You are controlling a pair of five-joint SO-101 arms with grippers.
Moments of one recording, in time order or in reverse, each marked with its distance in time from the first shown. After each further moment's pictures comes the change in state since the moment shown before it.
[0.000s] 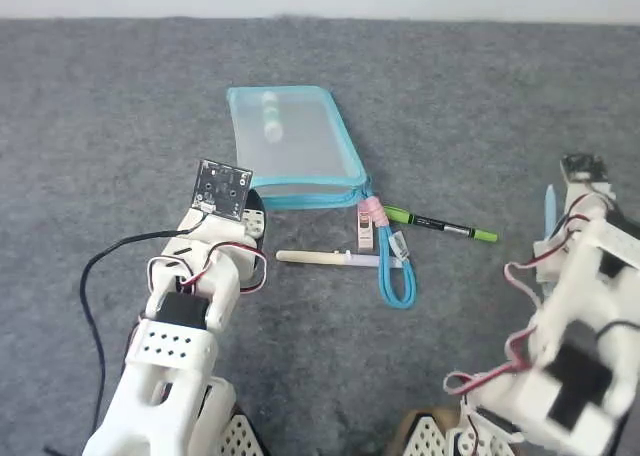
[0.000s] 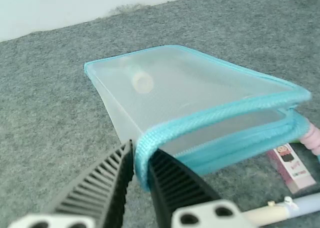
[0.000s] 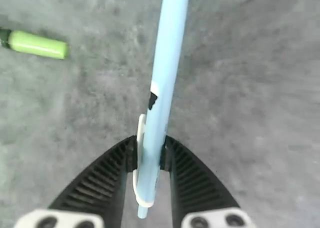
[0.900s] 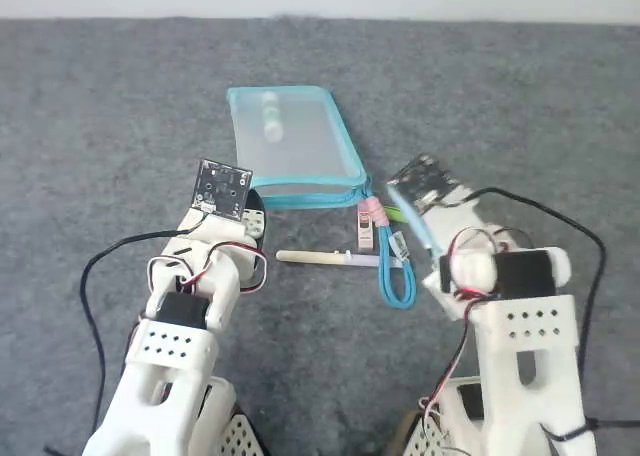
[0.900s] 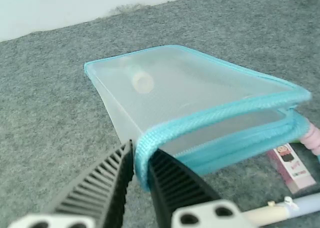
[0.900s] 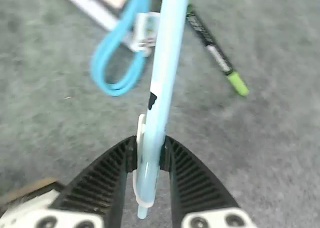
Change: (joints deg) left arm 0.0 0.0 0.0 0.0 0.0; right arm -39.7 -37.2 4.3 30.0 1.6
